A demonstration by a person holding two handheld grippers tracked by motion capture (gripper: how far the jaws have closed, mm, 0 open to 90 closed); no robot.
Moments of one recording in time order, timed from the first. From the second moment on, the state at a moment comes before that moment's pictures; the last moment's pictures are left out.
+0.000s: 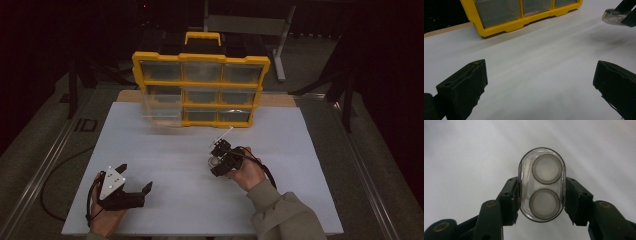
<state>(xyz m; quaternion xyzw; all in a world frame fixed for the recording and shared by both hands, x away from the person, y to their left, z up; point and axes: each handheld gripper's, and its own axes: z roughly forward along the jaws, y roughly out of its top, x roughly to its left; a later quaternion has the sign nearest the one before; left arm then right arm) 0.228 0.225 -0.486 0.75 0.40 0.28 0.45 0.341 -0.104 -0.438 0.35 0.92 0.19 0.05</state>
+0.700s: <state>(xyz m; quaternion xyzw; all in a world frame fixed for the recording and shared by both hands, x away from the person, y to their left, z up) 0.228 0.225 -0.486 0.75 0.40 0.28 0.45 0.354 -0.112 -0.410 0.32 0.93 0.18 0.05</state>
